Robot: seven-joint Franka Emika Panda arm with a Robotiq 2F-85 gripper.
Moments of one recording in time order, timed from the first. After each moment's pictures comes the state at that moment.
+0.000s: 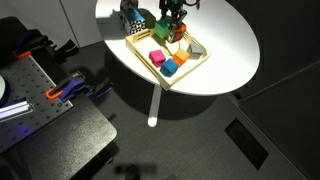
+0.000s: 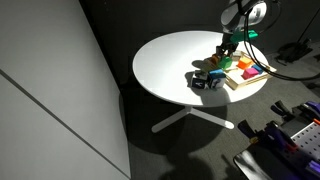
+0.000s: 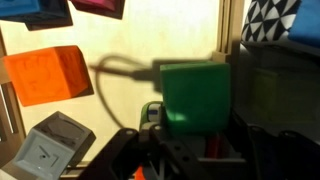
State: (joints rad) arm -0.09 0.70 -0.06 -1.75 0.07 2.39 -0.05
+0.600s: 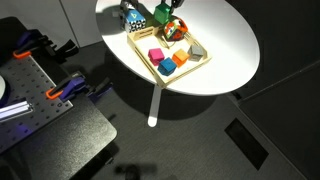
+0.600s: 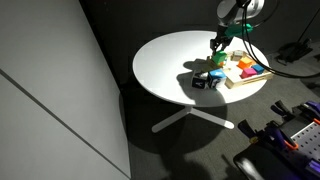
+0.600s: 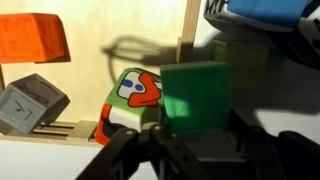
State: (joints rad) arm -0.04 0.64 -0.05 -1.76 0.07 2.43 -0.02
